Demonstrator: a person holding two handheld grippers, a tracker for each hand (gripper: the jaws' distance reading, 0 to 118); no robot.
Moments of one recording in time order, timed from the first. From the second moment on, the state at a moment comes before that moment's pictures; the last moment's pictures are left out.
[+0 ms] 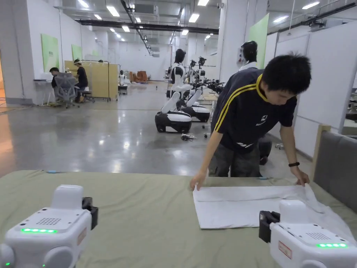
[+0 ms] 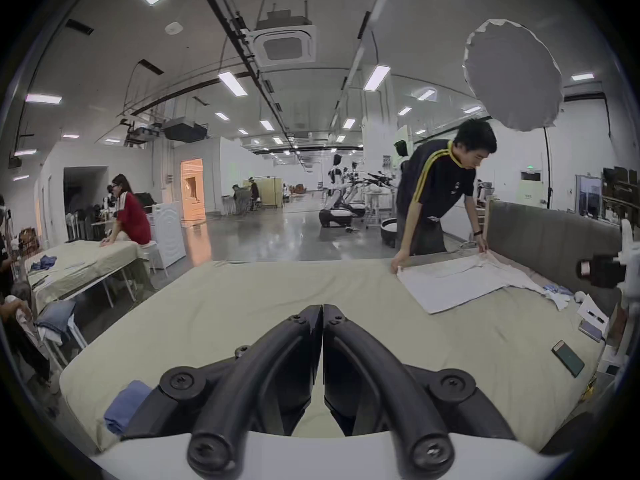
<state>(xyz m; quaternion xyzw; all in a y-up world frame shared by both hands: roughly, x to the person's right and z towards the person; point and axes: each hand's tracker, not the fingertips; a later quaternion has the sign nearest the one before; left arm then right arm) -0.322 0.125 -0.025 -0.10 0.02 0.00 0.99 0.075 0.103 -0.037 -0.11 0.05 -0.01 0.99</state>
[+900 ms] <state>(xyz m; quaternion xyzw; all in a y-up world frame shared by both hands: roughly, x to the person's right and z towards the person) -0.285 0.148 -0.018 -0.04 0.05 -0.01 1.00 0.038 0.127 -0.047 -0.05 0.09 0.04 0.99</state>
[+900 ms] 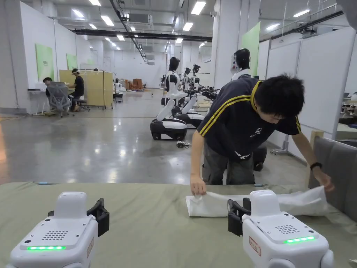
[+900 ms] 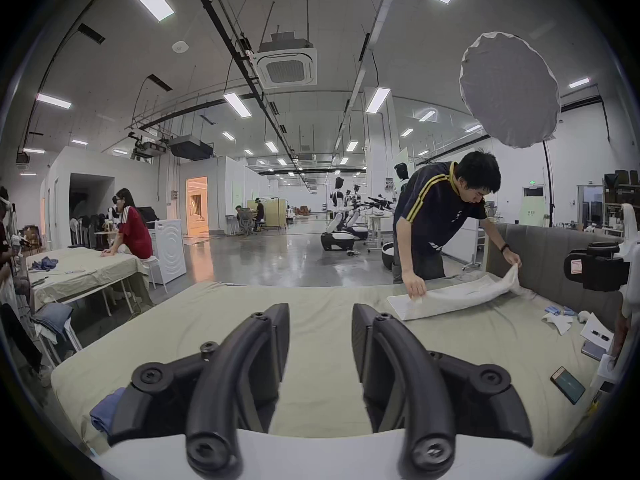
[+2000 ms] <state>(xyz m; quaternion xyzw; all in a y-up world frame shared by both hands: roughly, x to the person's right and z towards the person) -0.293 0.143 -0.028 -0.04 0.04 0.02 1.00 0.034 0.140 -0.049 -0.17 0.08 -0.04 0.98</state>
